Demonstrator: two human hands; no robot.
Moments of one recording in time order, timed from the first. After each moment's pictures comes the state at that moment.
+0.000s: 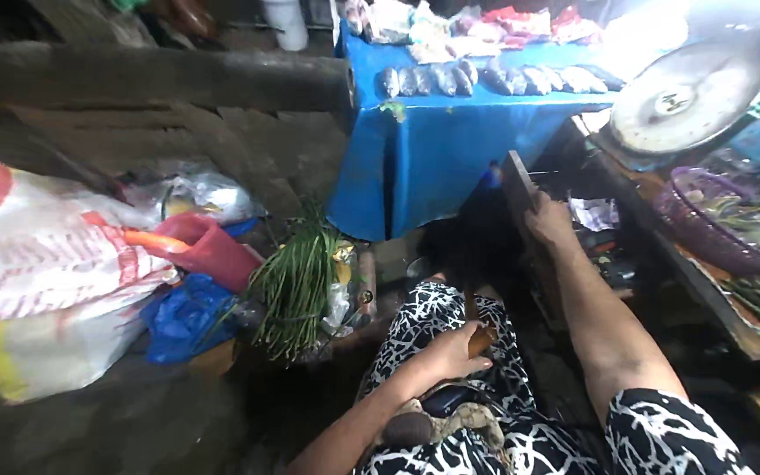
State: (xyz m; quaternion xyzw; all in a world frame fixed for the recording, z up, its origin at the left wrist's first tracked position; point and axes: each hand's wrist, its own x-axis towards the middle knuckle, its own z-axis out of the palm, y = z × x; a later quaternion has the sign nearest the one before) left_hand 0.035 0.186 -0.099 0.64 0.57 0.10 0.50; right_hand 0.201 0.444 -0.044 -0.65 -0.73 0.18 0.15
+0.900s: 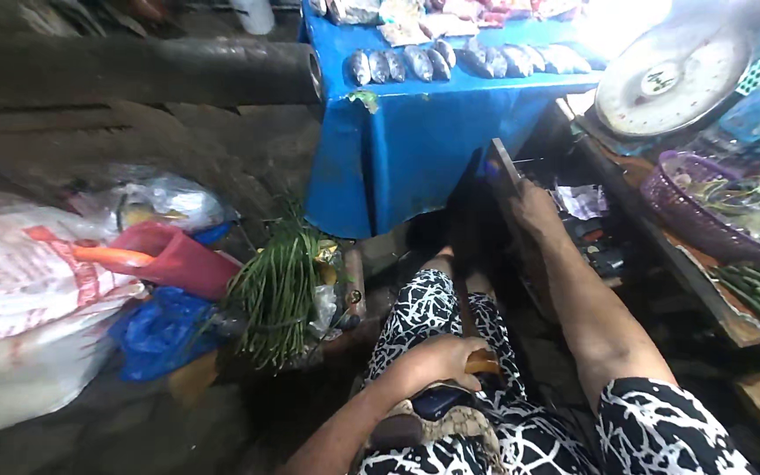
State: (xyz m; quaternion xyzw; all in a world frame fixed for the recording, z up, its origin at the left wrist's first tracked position) left_hand 0.036 0.201 -0.101 0.74 0.47 -0.04 0.47; right_hand 0.194 0.462 -0.050 -0.64 -0.73 0.18 0.12
